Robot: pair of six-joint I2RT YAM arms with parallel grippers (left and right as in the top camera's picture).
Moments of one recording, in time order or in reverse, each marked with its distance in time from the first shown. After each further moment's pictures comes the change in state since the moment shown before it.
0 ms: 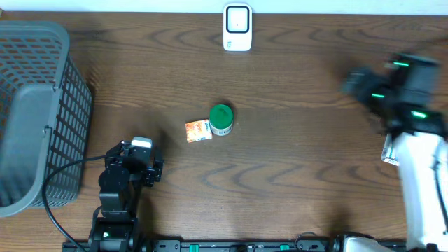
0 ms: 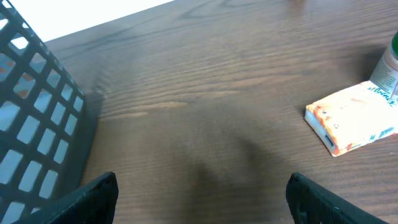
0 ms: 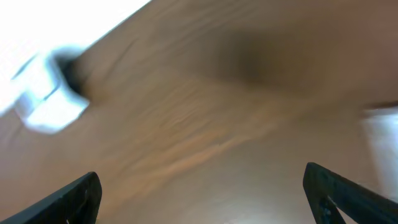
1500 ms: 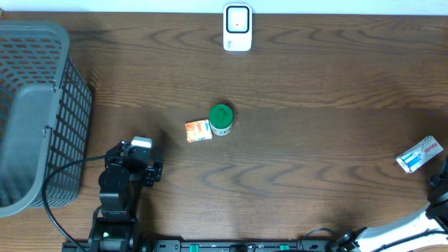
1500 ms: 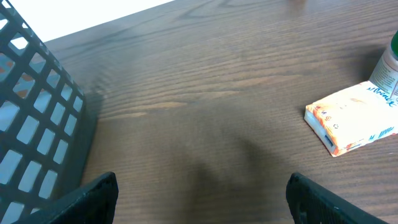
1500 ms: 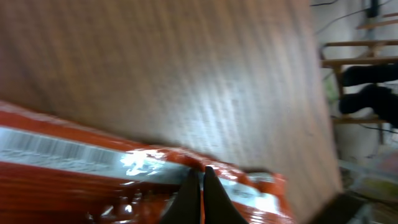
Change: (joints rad) left arm 0.000 0.000 0.000 0.000 0.000 0.000; right arm -0.837 0.611 0.013 -0.304 0.682 0.510
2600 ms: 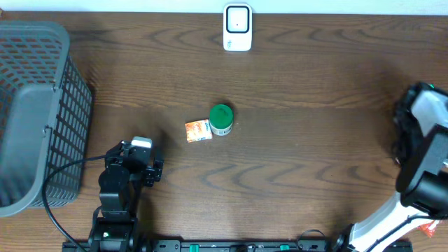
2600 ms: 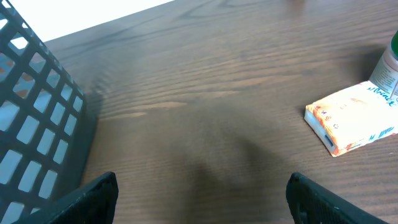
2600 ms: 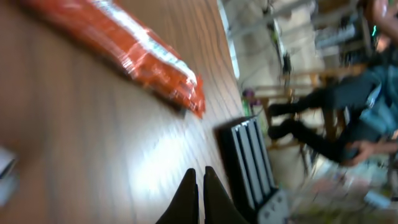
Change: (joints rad) left arm 0.000 0.000 0.000 0.000 0.000 0.000; right arm 0.446 0.000 0.130 -0.618 0.144 0.509
